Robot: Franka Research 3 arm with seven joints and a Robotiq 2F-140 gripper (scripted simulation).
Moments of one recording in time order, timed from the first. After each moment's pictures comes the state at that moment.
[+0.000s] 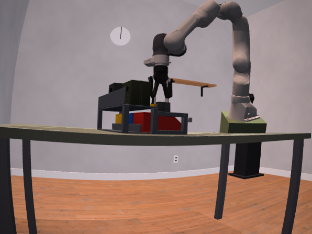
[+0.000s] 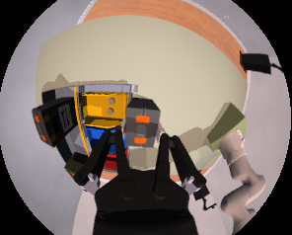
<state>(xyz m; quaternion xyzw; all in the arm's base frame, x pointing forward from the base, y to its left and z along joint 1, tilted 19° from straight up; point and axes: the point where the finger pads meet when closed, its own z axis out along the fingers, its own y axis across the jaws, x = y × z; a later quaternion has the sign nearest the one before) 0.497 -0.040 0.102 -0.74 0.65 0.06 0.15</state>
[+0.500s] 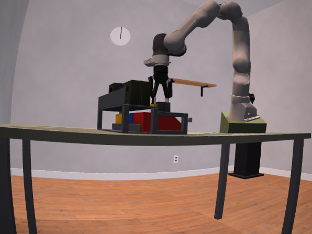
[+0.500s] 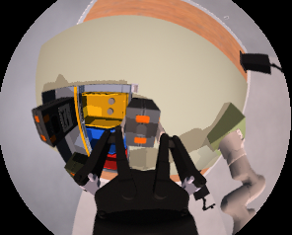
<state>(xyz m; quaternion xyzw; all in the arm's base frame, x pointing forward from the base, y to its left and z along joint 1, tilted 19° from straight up) 0.497 -0.040 0.102 -0.74 0.65 0.06 0.15</state>
